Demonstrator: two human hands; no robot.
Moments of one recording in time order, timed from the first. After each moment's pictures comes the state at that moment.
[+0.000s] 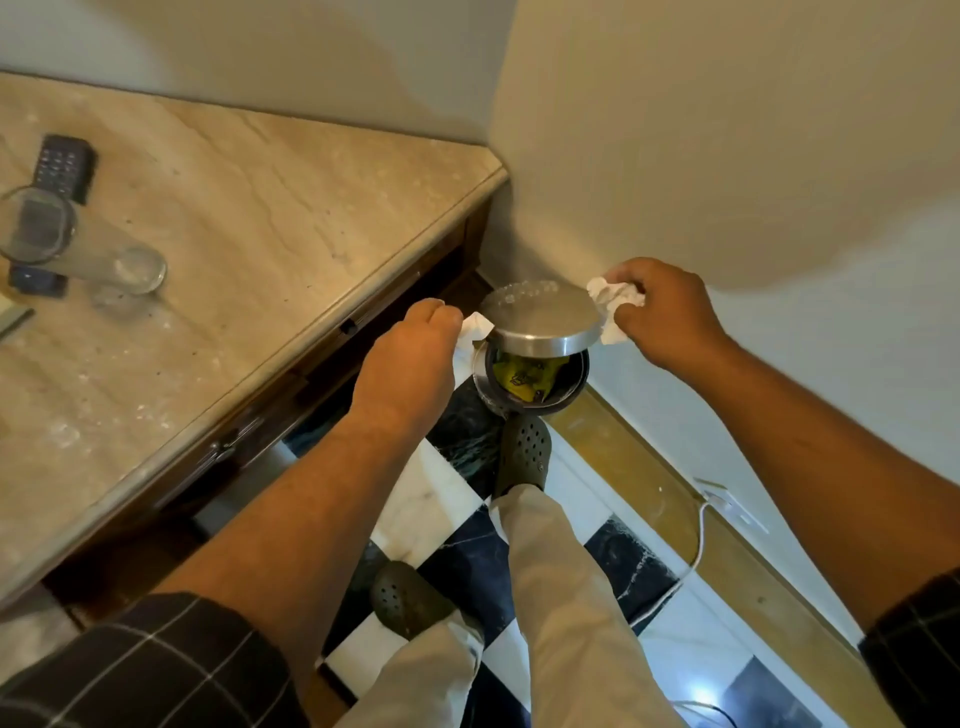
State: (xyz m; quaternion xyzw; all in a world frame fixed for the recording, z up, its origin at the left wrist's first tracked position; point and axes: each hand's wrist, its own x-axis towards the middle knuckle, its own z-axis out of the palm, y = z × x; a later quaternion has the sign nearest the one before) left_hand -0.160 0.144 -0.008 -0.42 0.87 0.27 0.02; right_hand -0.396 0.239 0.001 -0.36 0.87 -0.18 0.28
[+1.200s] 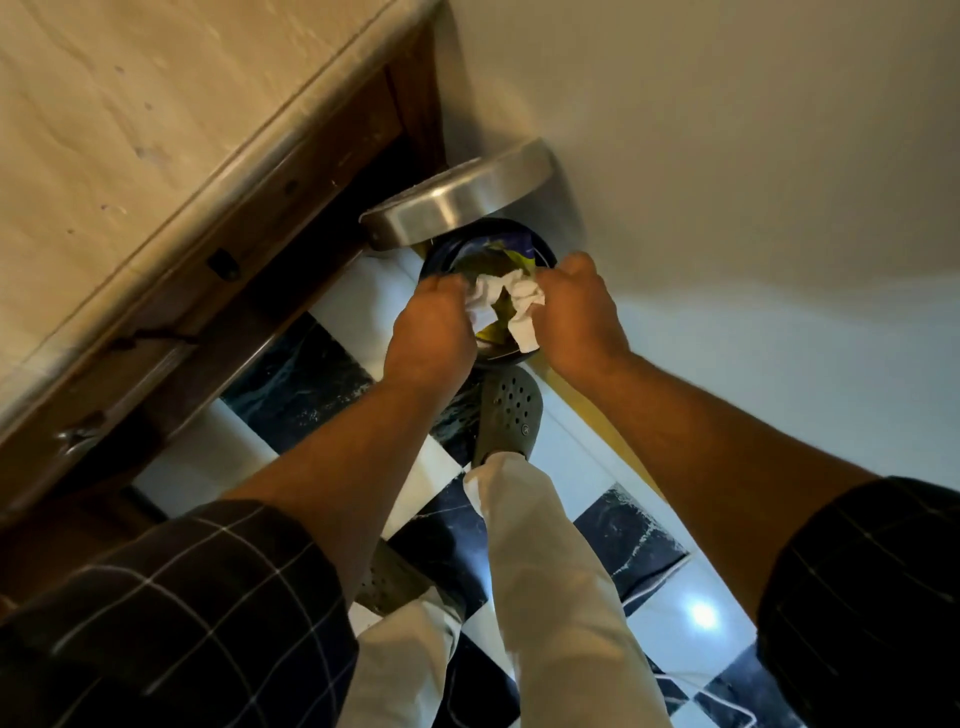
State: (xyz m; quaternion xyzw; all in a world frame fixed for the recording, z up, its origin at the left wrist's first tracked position) left_hand -0.255 0.182 -0.194 -0.52 0.77 0.36 0.07; right_hand -0.388 0.251 -0.192 -0.40 0.86 -0.05 0.32
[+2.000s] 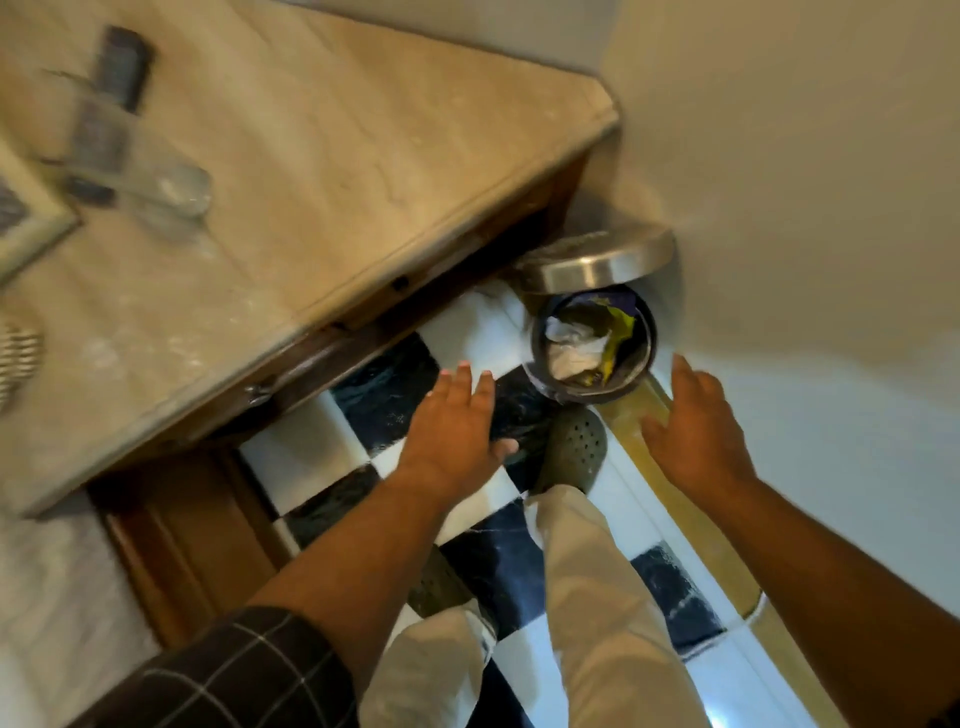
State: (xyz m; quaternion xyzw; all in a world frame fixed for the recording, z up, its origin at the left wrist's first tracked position) left_hand -0.123 0.200 -0.121 -0.45 0.80 0.29 0.26; right_hand -0.353 0.295 -0.116 -0.38 0.86 -0.01 0.34
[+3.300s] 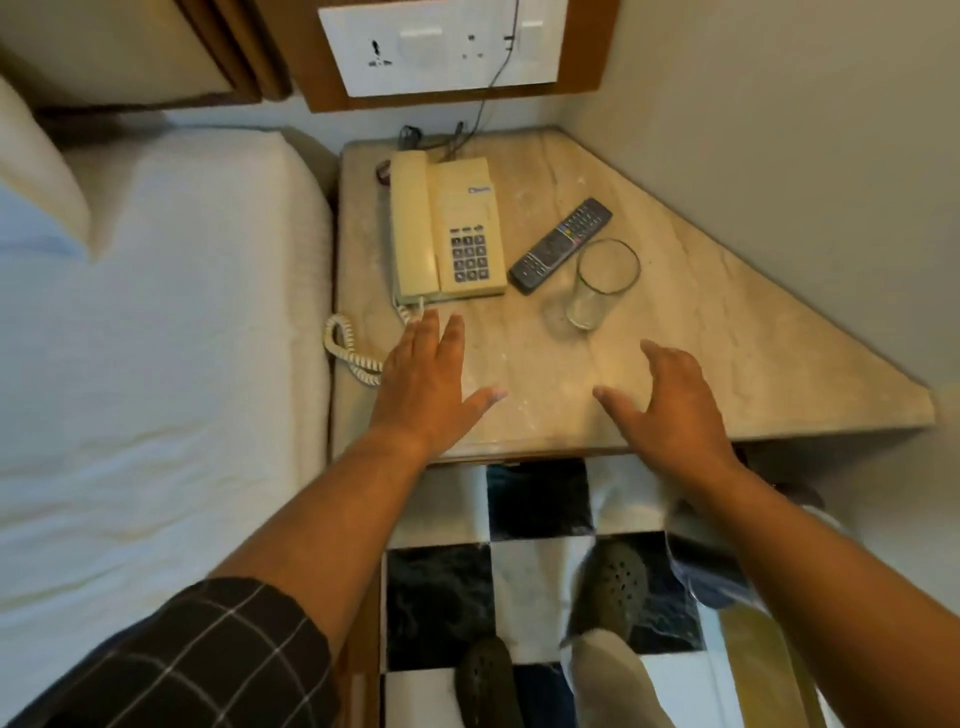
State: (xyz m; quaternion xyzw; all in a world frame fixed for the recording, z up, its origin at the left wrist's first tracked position) left_hand 0.191 0.056 -0.009 -0.70 0.69 0.18 -0.01; right_hand -0.057 0.059 0.005 -0.64 0.70 -0.12 0.30
